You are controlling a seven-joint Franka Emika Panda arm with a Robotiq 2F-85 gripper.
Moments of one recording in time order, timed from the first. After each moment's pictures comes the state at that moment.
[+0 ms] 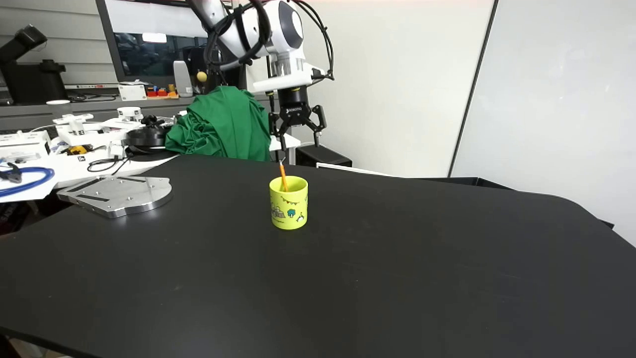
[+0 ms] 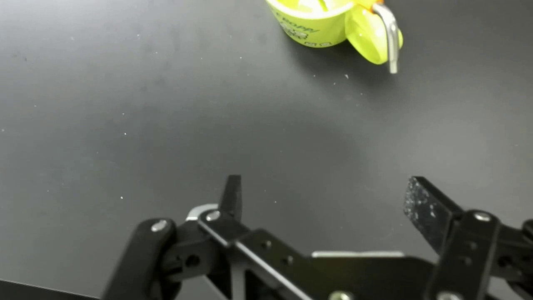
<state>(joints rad) 0.06 0.93 -0.07 -1.09 -0.15 1.84 0.05</state>
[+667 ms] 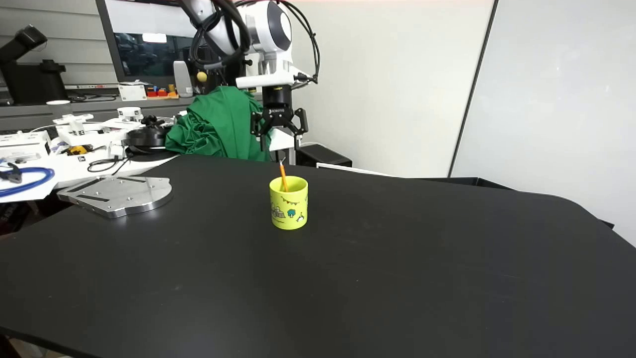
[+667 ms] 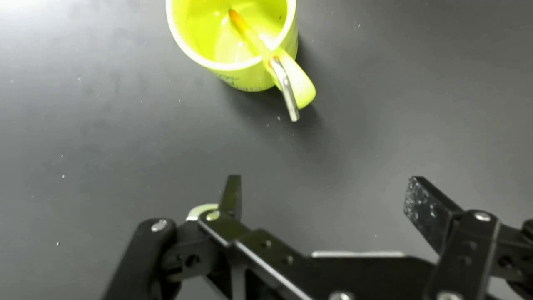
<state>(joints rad) 0.08 0.96 -0.04 -1.03 -0.08 1.70 0.07</state>
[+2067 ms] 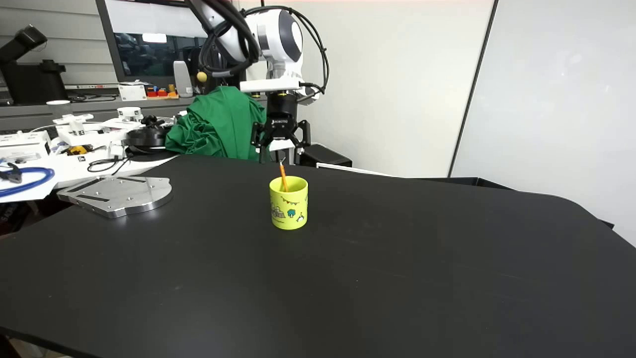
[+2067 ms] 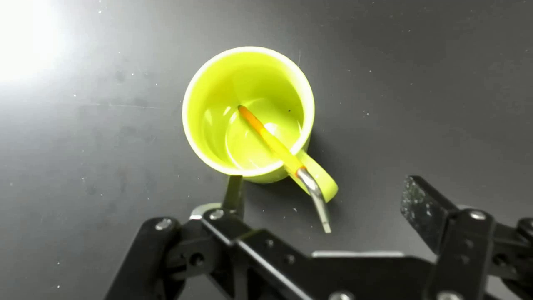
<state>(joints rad) 0.05 0.96 -0.05 -1.08 -0.04 1.55 0.08</state>
